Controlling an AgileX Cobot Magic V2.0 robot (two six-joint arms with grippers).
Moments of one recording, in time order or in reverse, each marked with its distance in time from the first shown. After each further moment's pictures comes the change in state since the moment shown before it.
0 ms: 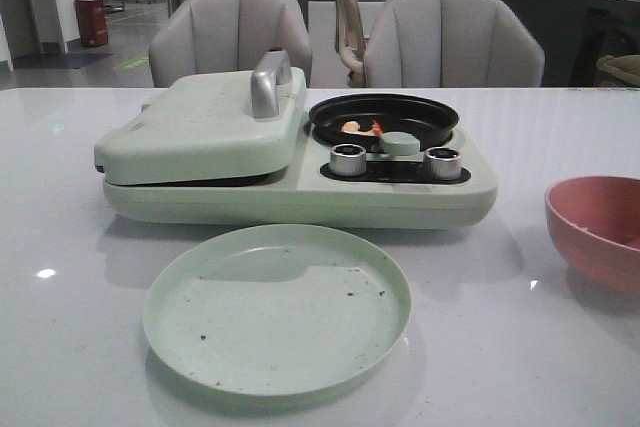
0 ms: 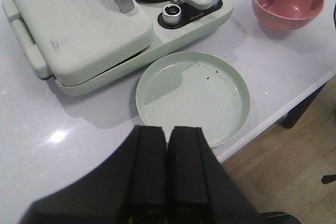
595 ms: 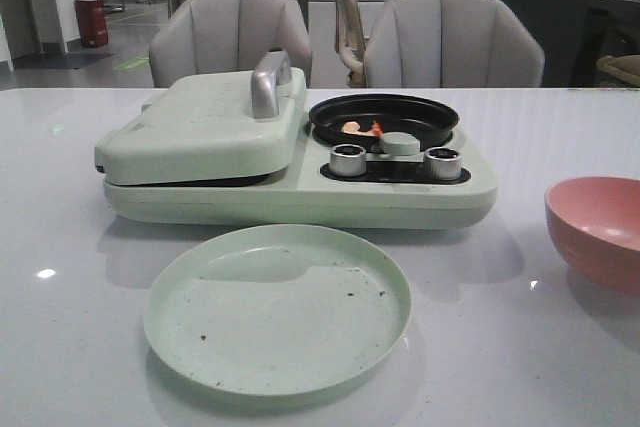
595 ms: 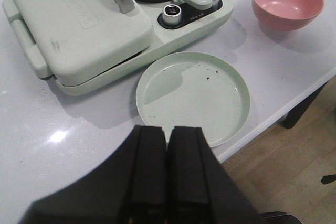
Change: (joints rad) left arm 0.000 0.000 0.000 0.000 0.000 0.000; right arm 0.197 -0.651 0.205 -0.092 0.206 0.037
